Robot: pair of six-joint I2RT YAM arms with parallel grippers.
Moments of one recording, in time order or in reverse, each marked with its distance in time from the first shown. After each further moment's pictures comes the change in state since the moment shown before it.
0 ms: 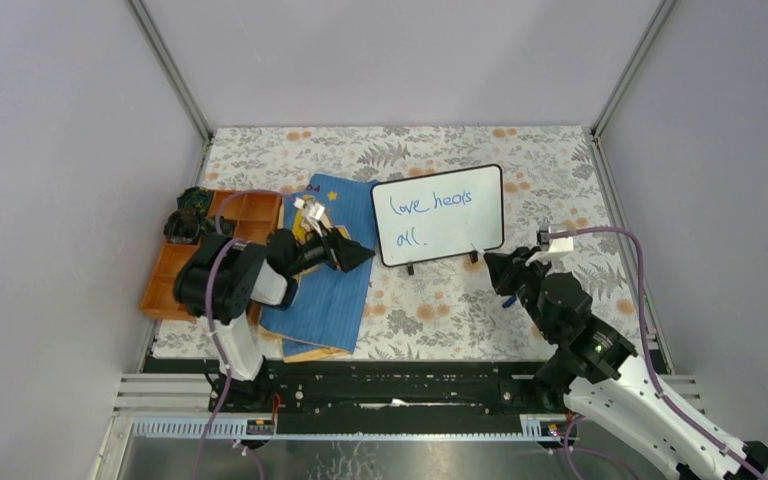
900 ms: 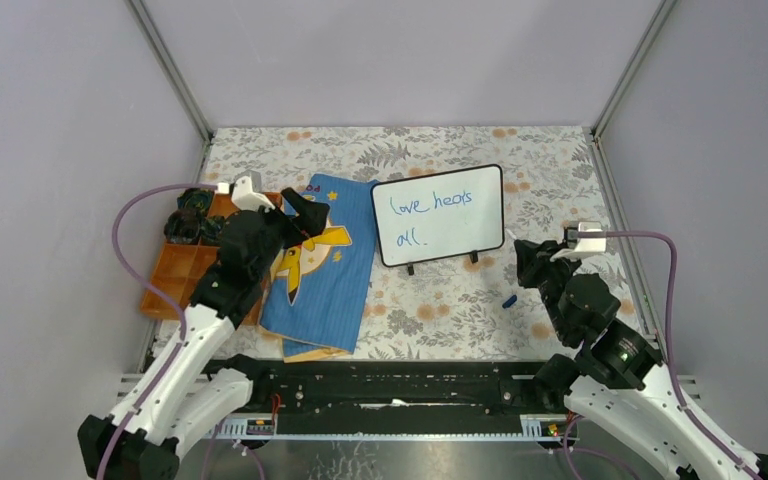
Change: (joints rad) left arm -0.137 -1.032 0.311 -1.523 -0.893 0.003; right arm 0.000 -0.046 0.137 -0.100 0.175 -0.136
